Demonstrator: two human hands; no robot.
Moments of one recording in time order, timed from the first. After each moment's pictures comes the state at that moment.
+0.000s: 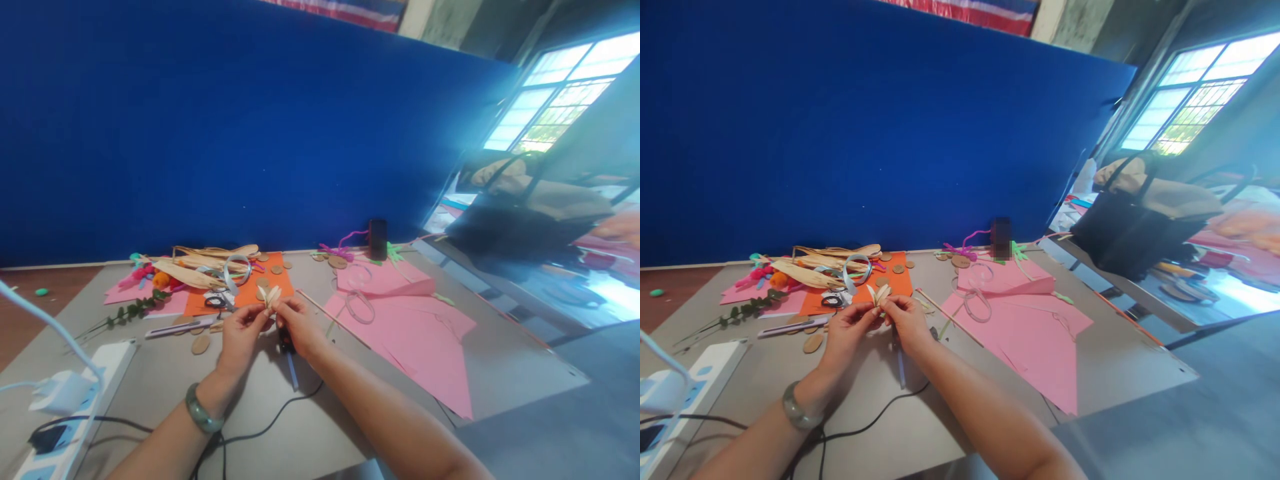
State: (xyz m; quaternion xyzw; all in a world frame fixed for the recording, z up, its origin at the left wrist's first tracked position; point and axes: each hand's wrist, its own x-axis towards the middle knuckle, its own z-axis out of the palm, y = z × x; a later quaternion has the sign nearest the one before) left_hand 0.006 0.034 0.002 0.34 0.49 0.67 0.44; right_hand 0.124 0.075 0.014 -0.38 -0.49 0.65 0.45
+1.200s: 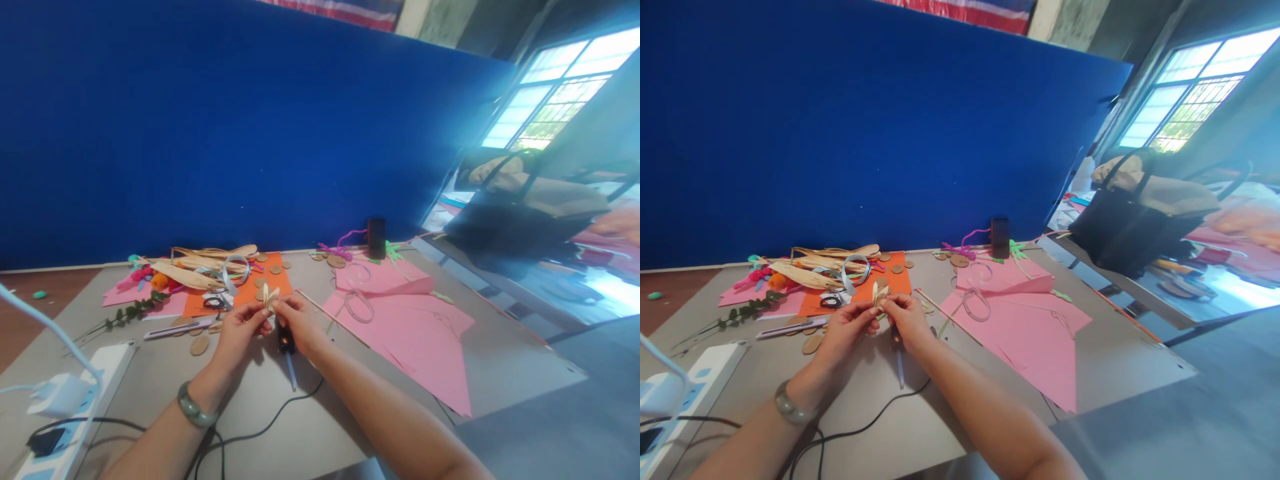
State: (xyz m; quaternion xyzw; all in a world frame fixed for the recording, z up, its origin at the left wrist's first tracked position) left_hand -0.005 0.039 0.000 0.36 0.44 0.62 0.54; right_hand 0.127 0.080 0.015 -0.38 -0.51 0.63 0.46
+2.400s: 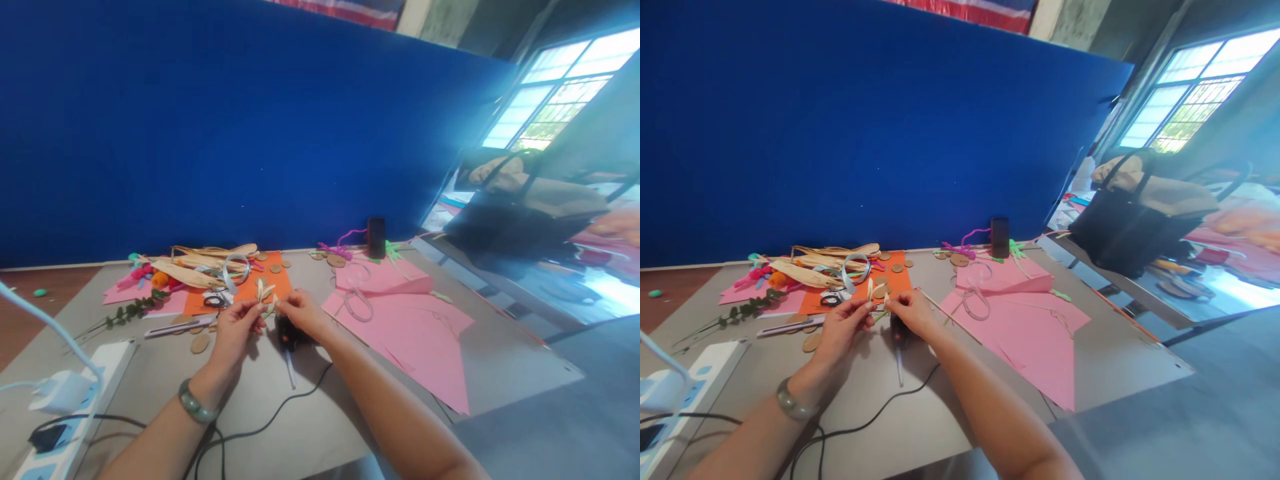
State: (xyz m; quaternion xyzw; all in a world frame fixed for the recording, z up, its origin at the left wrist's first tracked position) left_hand -0.002 0.039 0.005 0.30 0.48 0.67 0.48; right_hand 0.148 0.100 0.027 -0.45 -0.69 0.48 0.30
